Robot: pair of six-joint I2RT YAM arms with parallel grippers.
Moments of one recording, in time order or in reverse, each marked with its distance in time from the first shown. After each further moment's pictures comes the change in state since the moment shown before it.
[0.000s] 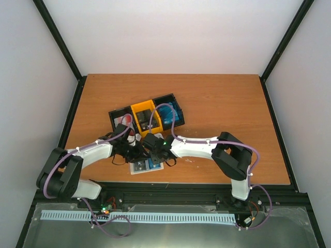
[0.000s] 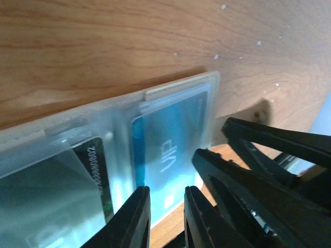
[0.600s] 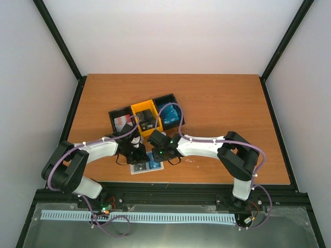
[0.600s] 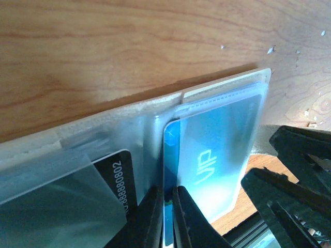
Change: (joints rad) left arm -0.079 0.095 0.046 -0.048 -0.126 0.006; right arm -0.055 -0.055 -0.088 0.107 -0.108 0.049
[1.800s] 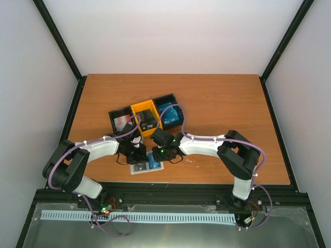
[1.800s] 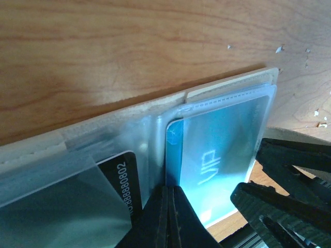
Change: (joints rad) left arm -0.008 0.019 0.021 -0.035 -0.028 0.019; right arm -0.043 -0.014 -0.044 0.085 -0.174 0.022
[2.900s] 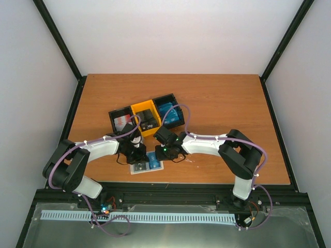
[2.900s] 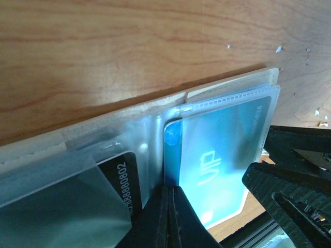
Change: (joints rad) left arm 0.000 0.005 0.001 0.000 0.000 0.006; right arm -0.033 -0.011 -0.038 0.027 -0.037 0.037
